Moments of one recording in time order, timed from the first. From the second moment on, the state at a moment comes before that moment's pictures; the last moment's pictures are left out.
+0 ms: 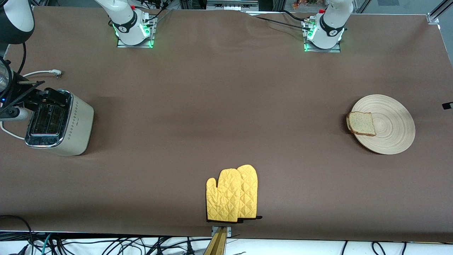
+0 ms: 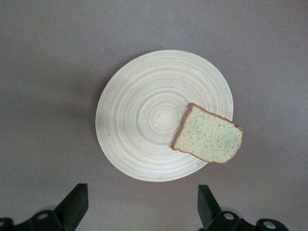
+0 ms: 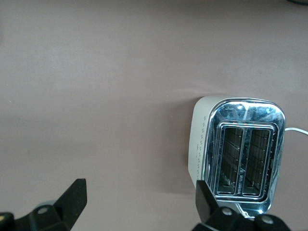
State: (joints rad) left arm 0.62 0.42 0.05 -1.46 -0.20 1.57 0.31; right arm 0.01 0.14 -0.01 -1.55 -0.01 1.69 -0.06
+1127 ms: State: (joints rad) left arm 0.96 0.82 0.04 -1.46 -0.75 1.61 0.97; right arm 0.01 0.14 -0.01 -1.55 -0.01 1.69 -0.06
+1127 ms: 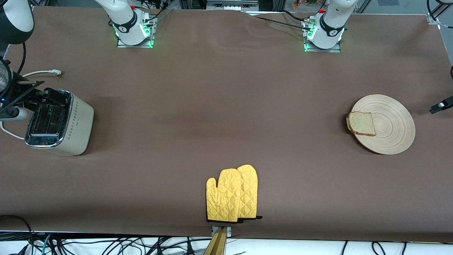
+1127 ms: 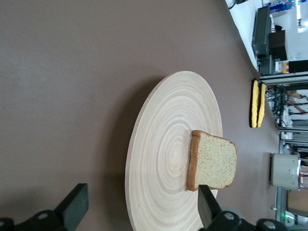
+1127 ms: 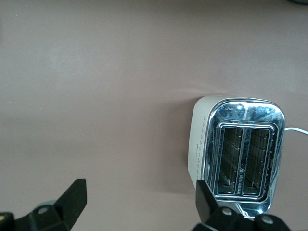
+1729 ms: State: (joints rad) left arm 0.95 0.91 0.02 -1.45 -0.80 1.61 1.06; right arm 0.01 0.14 -0.01 -1.55 -0.01 1.69 -0.06
